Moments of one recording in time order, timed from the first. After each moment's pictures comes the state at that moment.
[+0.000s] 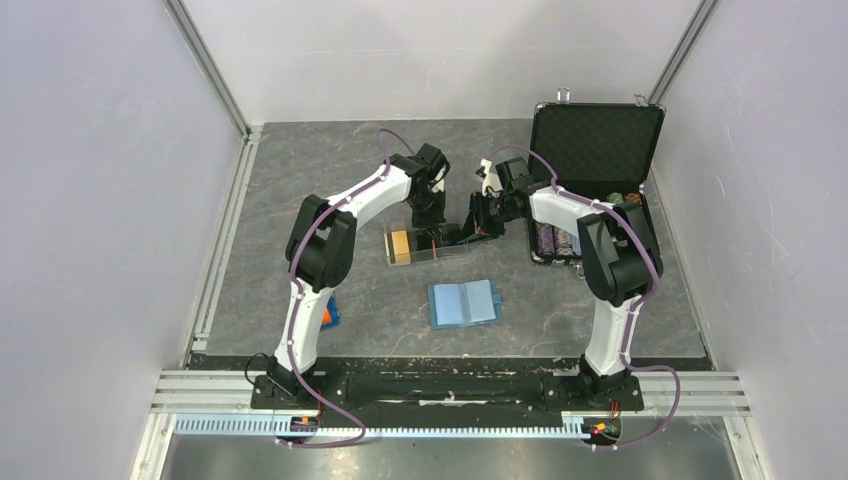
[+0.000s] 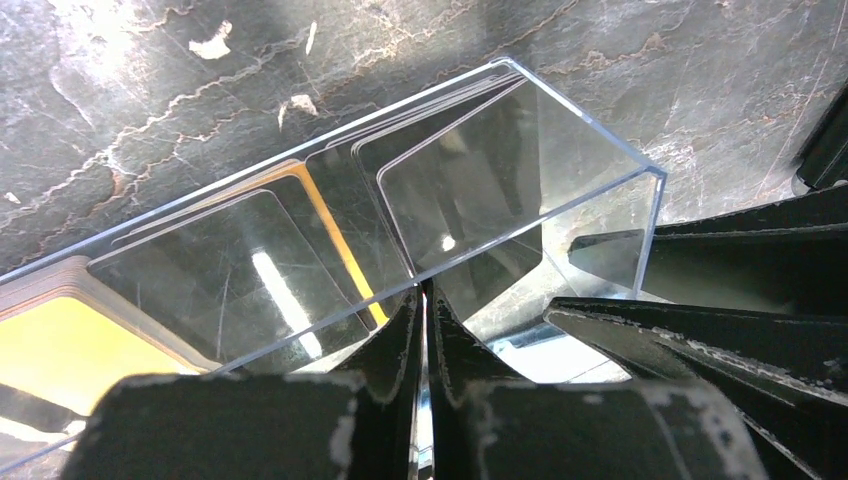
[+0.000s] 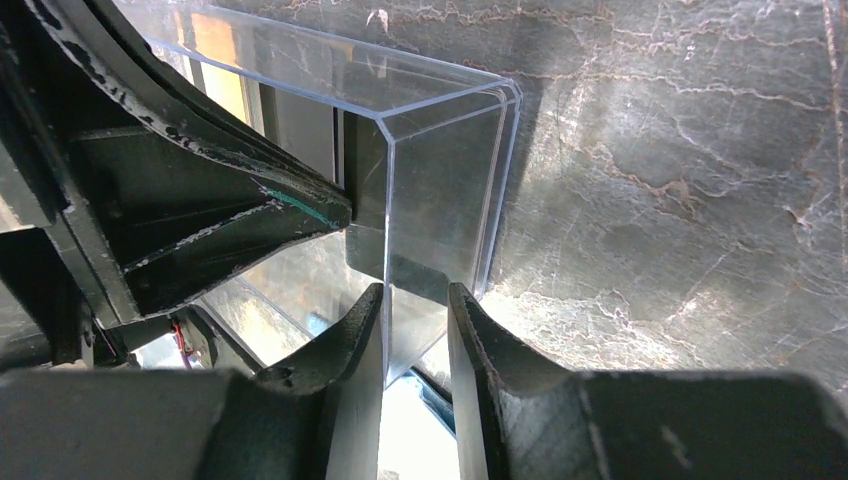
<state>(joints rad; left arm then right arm) -0.58 2.23 1.83 -0.89 0.27 -0.51 0.36 1.95 1.27 -0.35 -0.59 0.37</state>
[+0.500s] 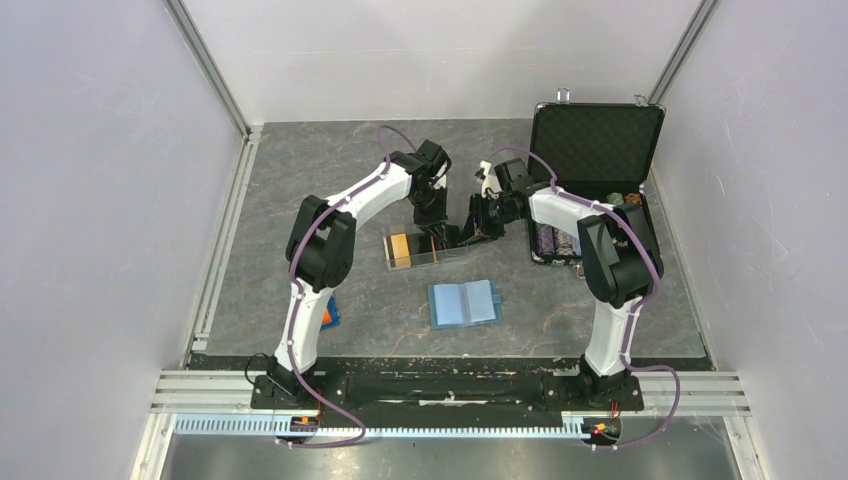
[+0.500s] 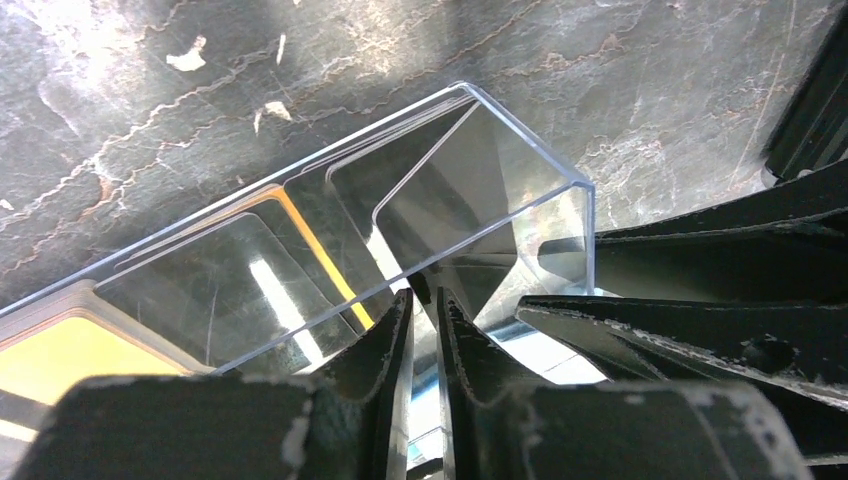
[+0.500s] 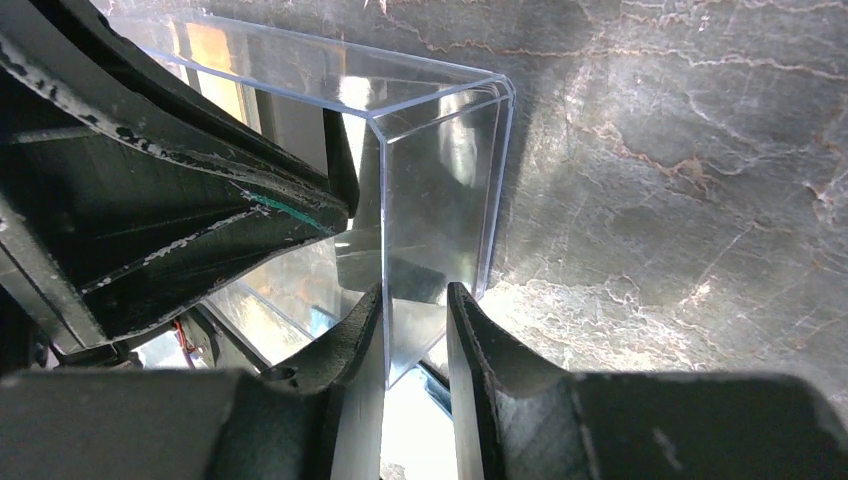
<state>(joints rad) -0.58 2.23 1.87 -0.91 0.27 -0.51 0.37 1.94 1.26 -0.37 -0.58 0.38</state>
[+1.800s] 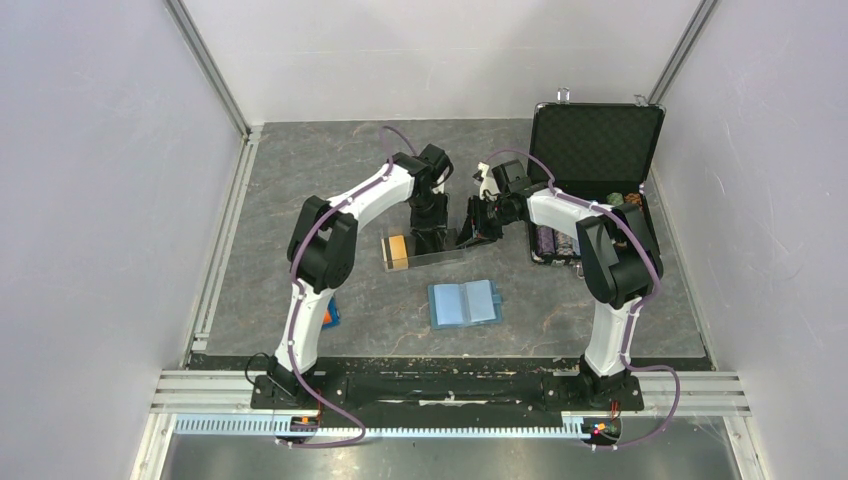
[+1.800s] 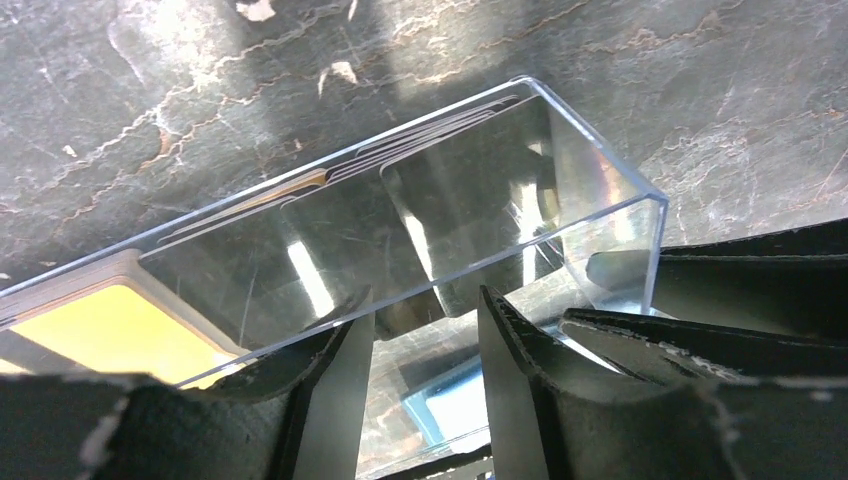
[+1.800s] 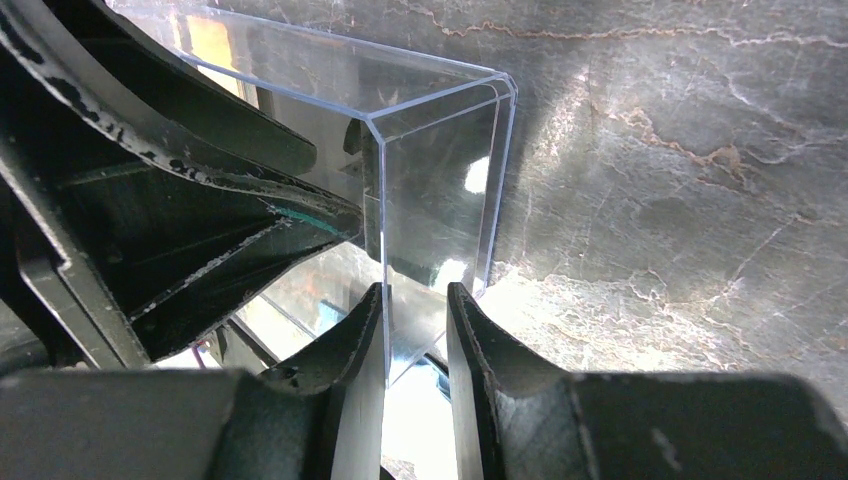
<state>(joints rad) -0.59 2.23 1.87 -0.97 0.18 -0.50 0.38 1.93 1.25 -0.37 -0.58 0.40</state>
